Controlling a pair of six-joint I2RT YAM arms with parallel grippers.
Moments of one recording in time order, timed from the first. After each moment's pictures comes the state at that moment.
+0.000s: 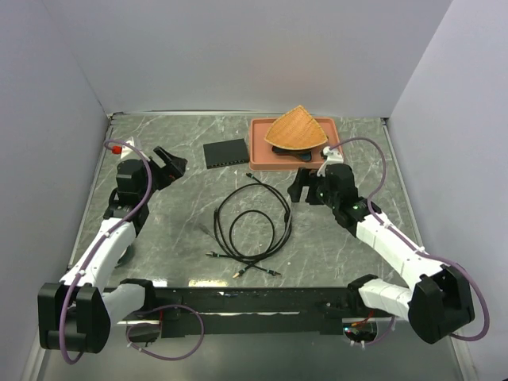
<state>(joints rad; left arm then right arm) -0.09 1.06 0.67 0.12 0.08 -0.67 0.40 1.11 0.73 -0.15 -0.03 0.40</state>
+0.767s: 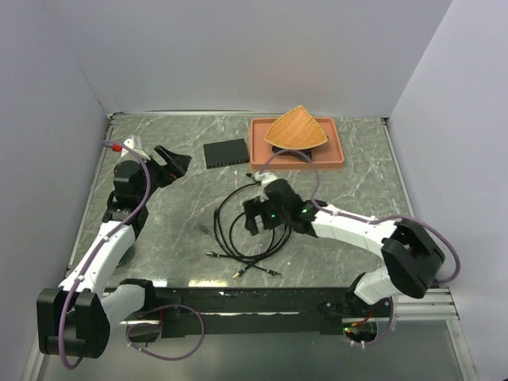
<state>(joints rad) -0.09 1.03 0.66 0.20 0.19 -0.70 0.79 1.42 0.83 -0.17 -0.02 0.36</state>
